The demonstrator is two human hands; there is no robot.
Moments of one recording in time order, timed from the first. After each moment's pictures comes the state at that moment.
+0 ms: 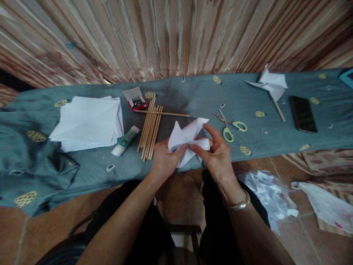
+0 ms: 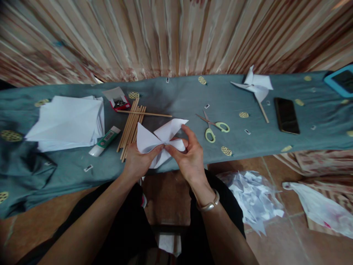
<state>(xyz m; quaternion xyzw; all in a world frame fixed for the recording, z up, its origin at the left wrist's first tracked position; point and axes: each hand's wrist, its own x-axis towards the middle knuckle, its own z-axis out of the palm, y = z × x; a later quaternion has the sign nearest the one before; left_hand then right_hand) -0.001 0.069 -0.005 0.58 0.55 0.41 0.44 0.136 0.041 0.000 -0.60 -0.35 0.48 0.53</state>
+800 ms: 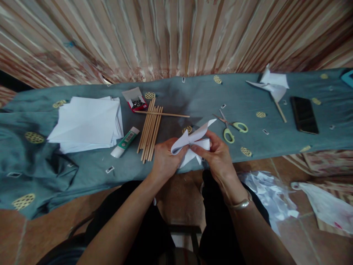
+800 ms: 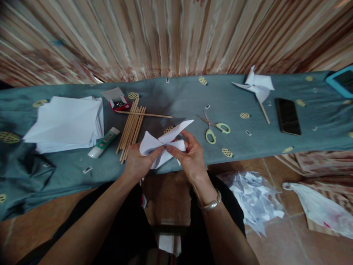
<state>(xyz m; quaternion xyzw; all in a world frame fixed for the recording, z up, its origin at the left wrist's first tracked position) -0.001 0.070 -0.008 0.62 0.53 0.40 0.42 0.138 0.047 0.003 -0.56 -0.29 0.55 0.54</state>
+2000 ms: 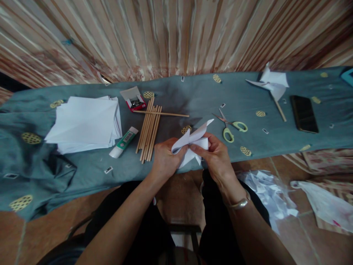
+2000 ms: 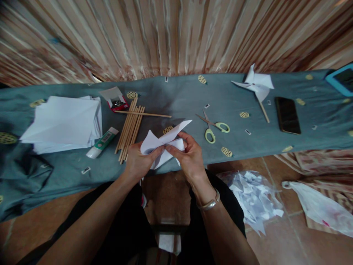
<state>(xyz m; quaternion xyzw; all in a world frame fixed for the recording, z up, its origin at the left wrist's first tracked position) 0.000 0.071 -0.009 0.63 0.54 0.38 0.41 0.138 0.047 -0.004 -0.58 -0.28 0.55 0.53</state>
